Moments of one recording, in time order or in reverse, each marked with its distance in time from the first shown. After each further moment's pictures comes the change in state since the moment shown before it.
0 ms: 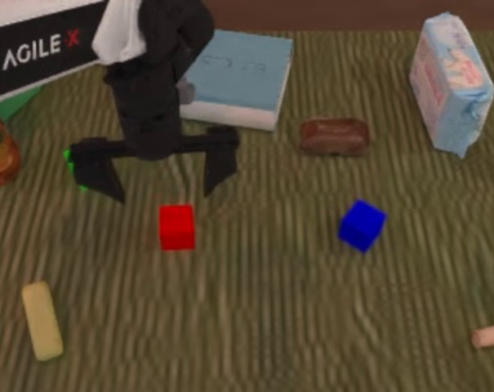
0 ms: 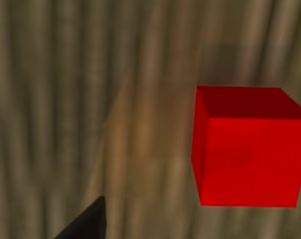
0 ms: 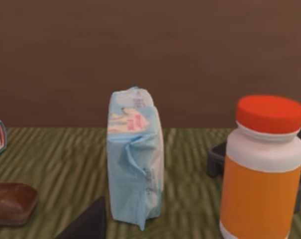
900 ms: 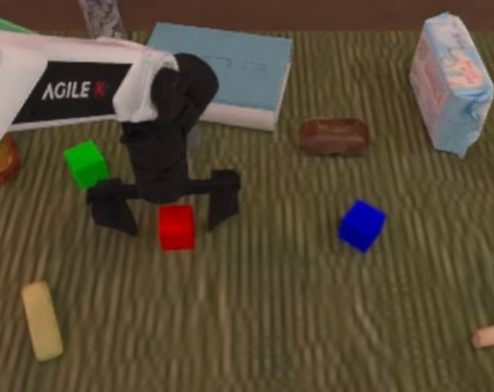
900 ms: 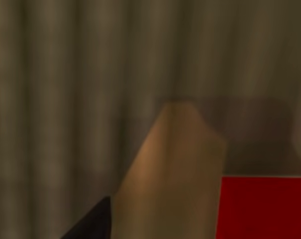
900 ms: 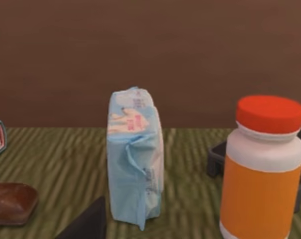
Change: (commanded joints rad) left arm 0.002 0.113 -0.195 0.308 0.001 0.003; right arm 0.000 0.000 0.000 0.000 0.000 0.000
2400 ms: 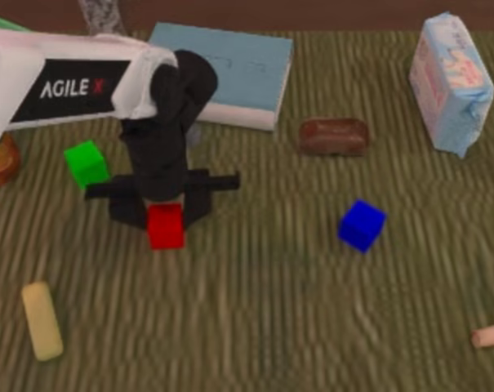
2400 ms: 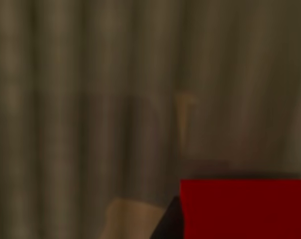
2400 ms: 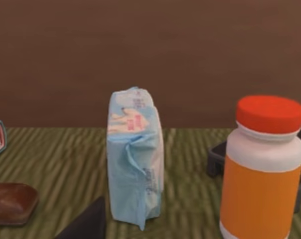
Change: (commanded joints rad) left arm 0.004 -0.042 0.022 -0.037 -0.015 0.011; right arm 0.000 0.000 0.000 0.000 0.000 0.000
